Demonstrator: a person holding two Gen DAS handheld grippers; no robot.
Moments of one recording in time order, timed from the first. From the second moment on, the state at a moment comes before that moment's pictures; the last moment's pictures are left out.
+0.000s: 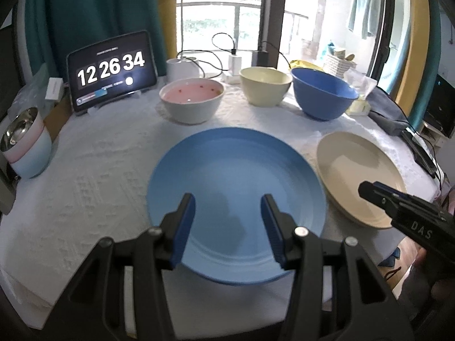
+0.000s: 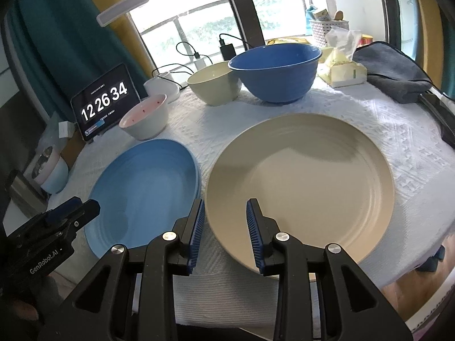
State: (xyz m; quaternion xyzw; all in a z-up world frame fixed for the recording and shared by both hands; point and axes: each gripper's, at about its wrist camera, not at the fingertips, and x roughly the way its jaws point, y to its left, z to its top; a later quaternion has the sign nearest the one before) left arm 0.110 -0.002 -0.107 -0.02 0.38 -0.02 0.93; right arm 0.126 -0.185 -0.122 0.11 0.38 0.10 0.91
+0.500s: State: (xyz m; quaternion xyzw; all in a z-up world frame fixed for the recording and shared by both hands) left arm 0.115 -0.044 -0.109 0.01 0.38 -0.05 0.92; right arm 0.123 -0.217 -0.122 0.12 0.38 0.08 0.91
